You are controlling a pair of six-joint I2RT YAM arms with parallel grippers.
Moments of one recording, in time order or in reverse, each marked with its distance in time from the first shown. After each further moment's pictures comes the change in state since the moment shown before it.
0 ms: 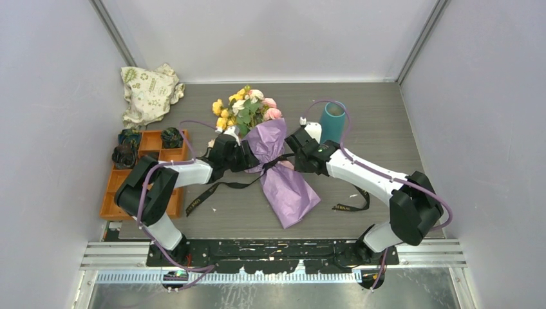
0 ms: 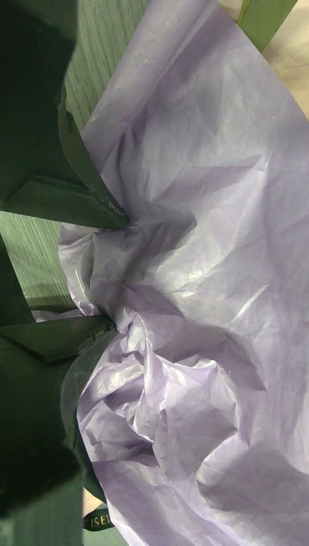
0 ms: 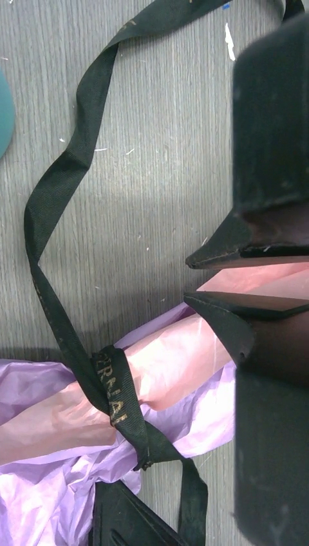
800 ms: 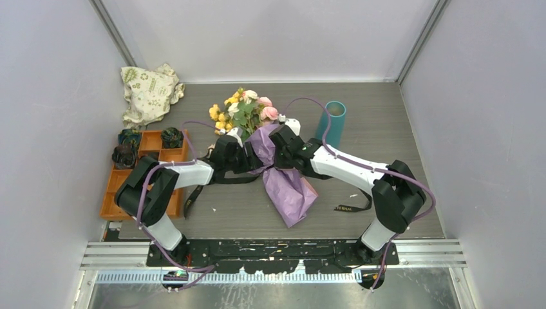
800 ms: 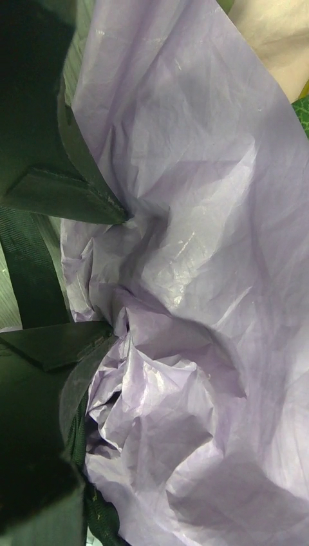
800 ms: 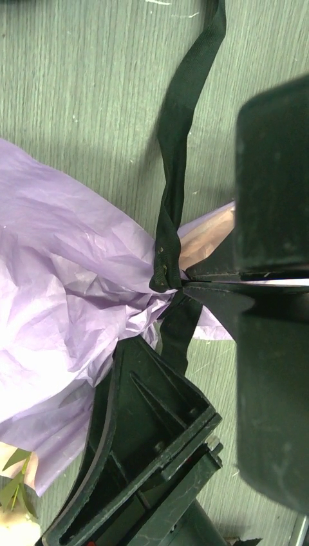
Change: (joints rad) left arm -0.017 -0.006 -0.003 -0.005 0.032 -0.007; right arm 0.062 0.143 0.108 0.164 -0.119 -0.027
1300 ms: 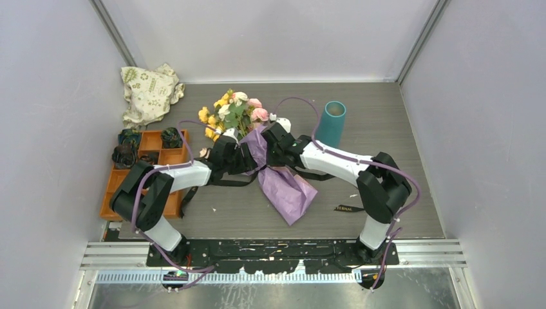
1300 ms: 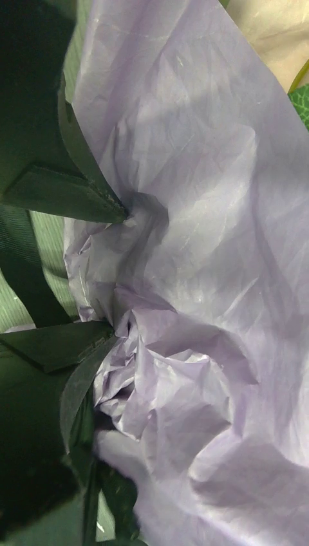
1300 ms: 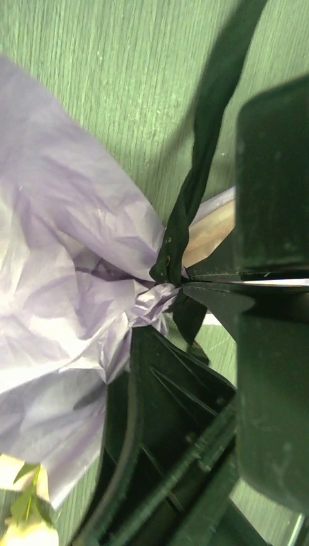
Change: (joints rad) left arm -0.004 -0.056 -0.006 -0.110 -0.102 0.026; right arm 0.006 0.140 0.081 0.037 -0.059 -0.002
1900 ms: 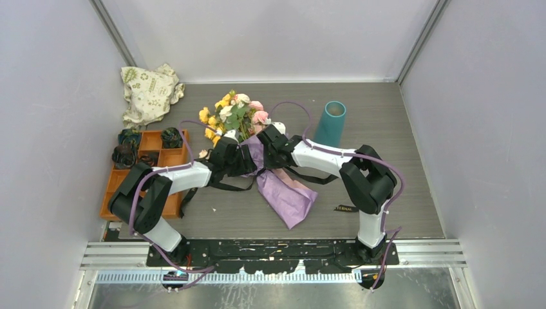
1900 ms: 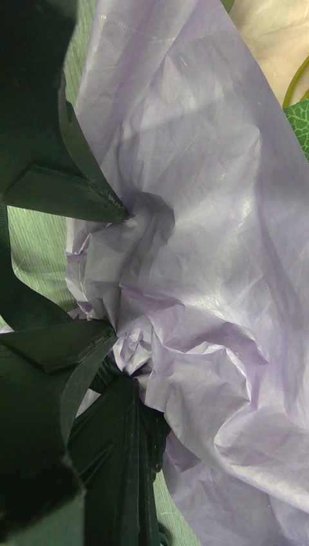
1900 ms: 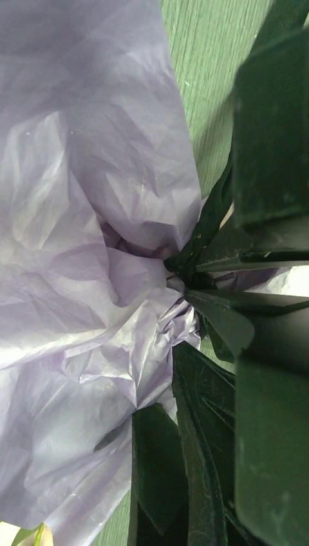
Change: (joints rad) left arm -0.020 -0.018 0.001 -0.036 -0.023 0.003; right arm 0.000 0.105 0.032 0.018 -0.031 -0.021
